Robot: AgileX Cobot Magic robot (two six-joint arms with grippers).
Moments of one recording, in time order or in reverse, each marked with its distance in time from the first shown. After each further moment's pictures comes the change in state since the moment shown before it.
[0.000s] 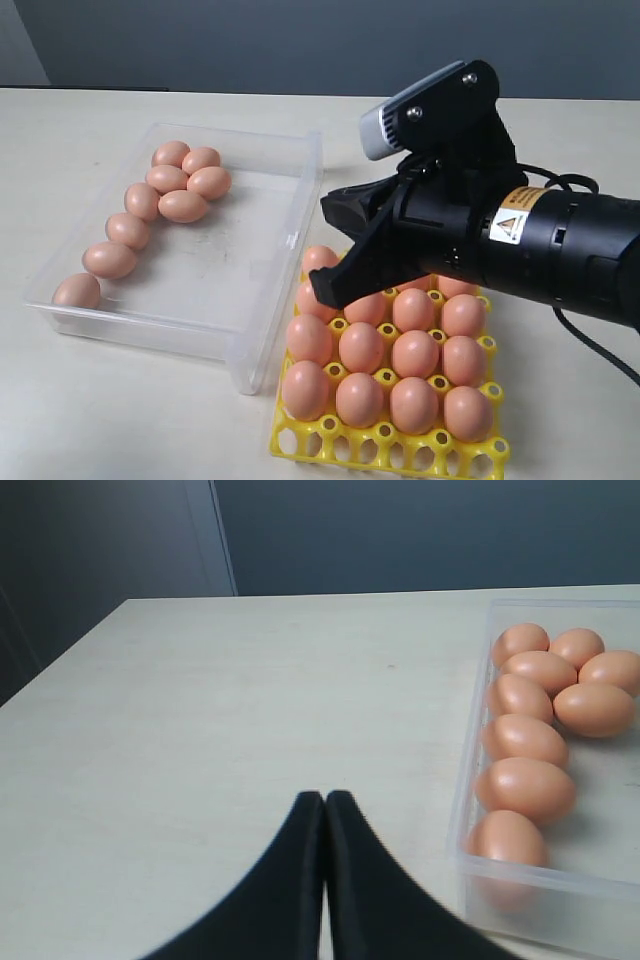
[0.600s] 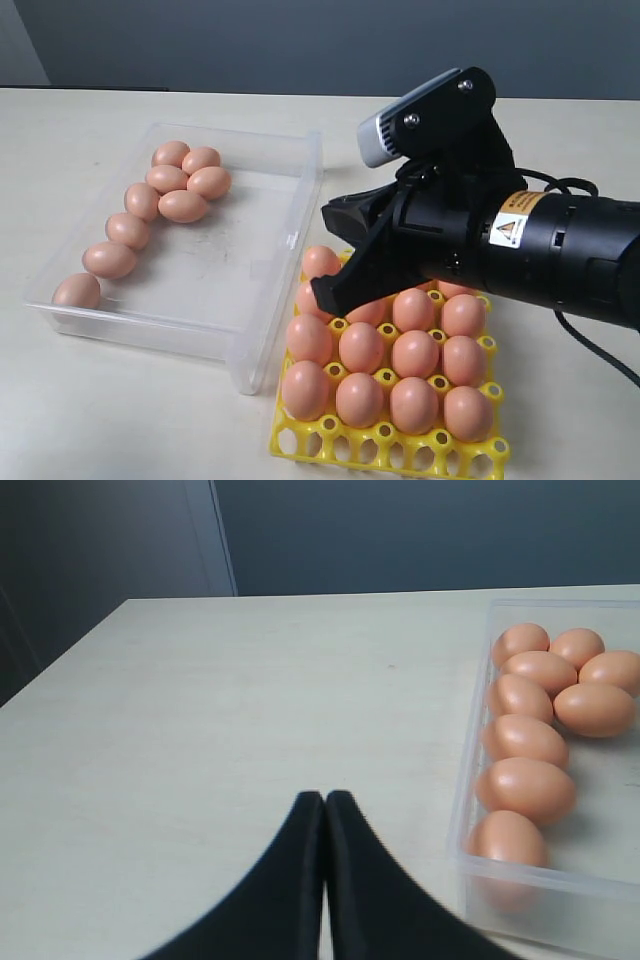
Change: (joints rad) left arm 0.000 0.000 0.000 0.000 0.000 0.000; right arm 0.000 0.000 0.000 0.000 0.026 -0.004
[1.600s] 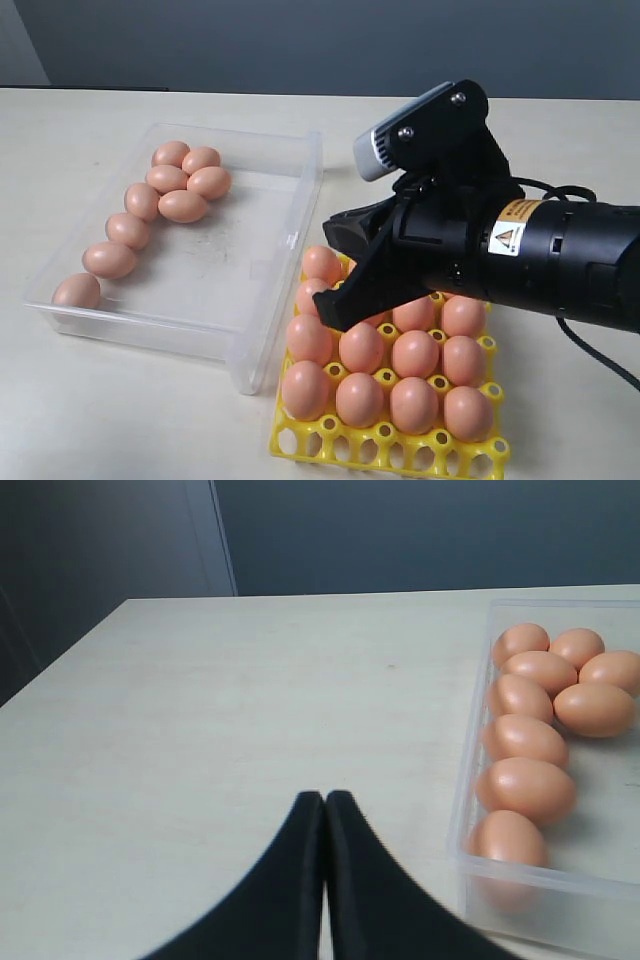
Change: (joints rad) left arm 0.000 0.000 0.000 0.000 0.000 0.000; right arm 0.000 0.000 0.000 0.000 0.054 0.000
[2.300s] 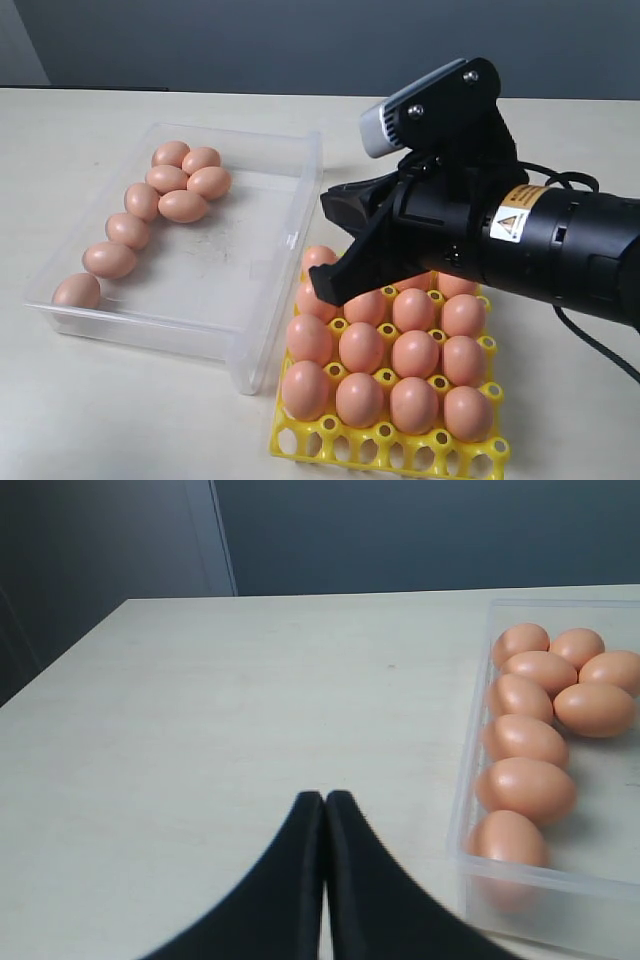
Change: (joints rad) left arm 0.000 0.000 0.000 0.000 0.000 0.000; right arm 0.000 0.000 0.000 0.000 -0.098 0.000
